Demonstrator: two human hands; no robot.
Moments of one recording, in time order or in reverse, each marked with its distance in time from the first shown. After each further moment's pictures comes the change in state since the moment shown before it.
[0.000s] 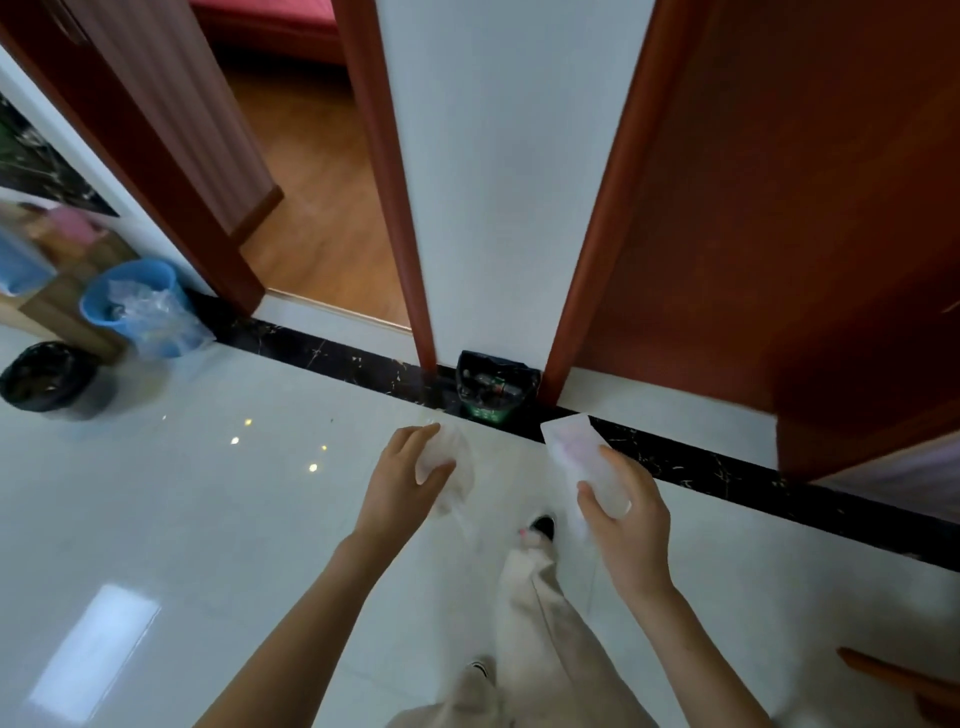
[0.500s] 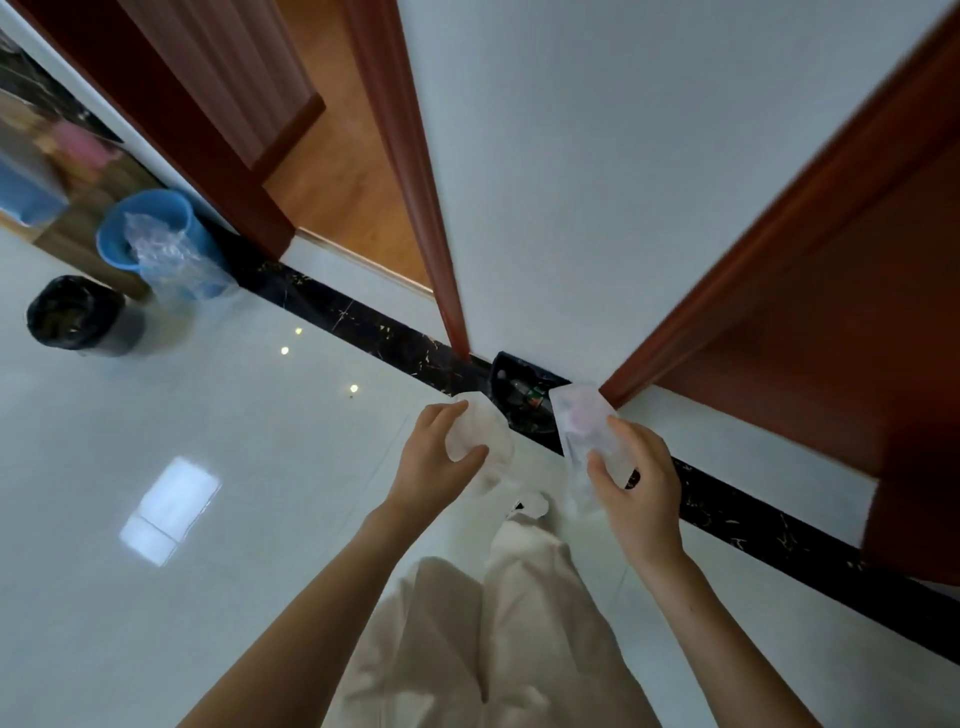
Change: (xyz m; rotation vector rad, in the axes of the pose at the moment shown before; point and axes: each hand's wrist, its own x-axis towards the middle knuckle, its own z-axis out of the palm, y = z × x) left_hand 0.255 -0.028 0.065 -0.058 -0.033 -0.296; right_hand 0.292 0.039 0.108 -0.049 -0.235 -0.061
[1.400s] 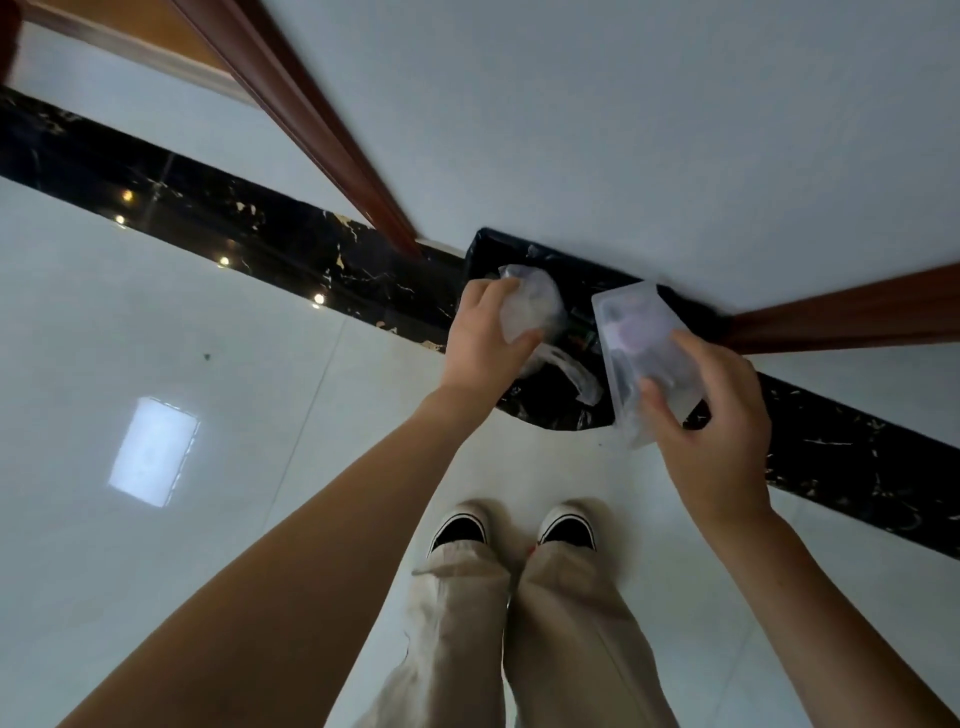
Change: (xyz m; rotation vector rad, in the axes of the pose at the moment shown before) left_hand 0.351 -0.338 0.370 0.028 -0.117 0.011; right_hand 0.159 0.424 0.306 -0.145 0.088 0.023
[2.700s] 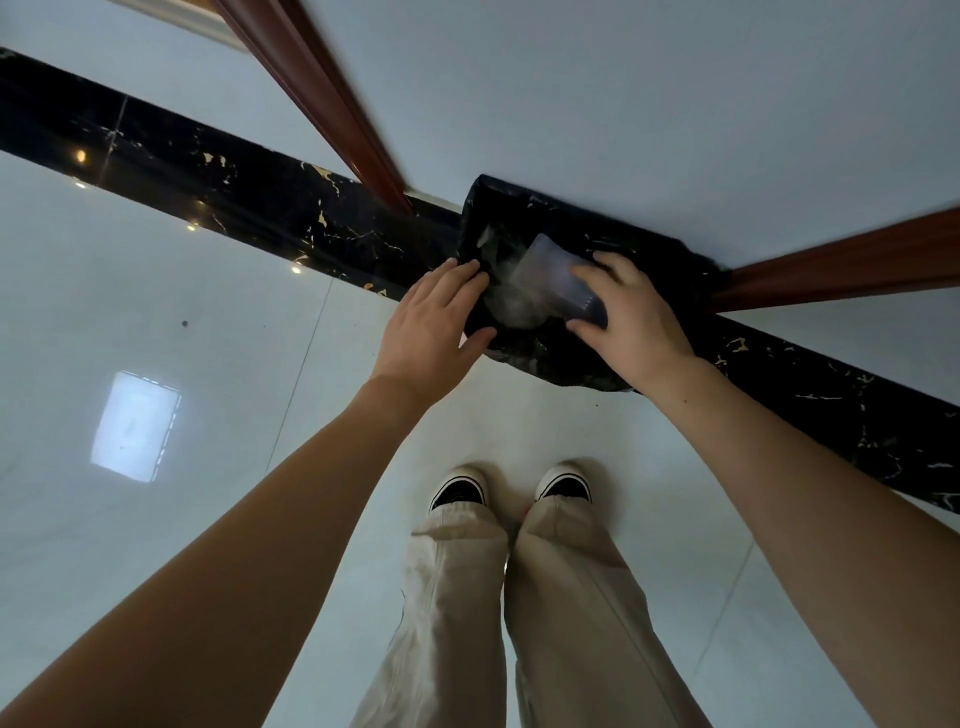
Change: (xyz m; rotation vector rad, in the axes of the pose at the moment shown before) left_hand -0.026 -0.050 -0.040 0.502 -0.135 0.324; right_hand 0.057 0.012 0.066 -0.316 -0.578 -0.030
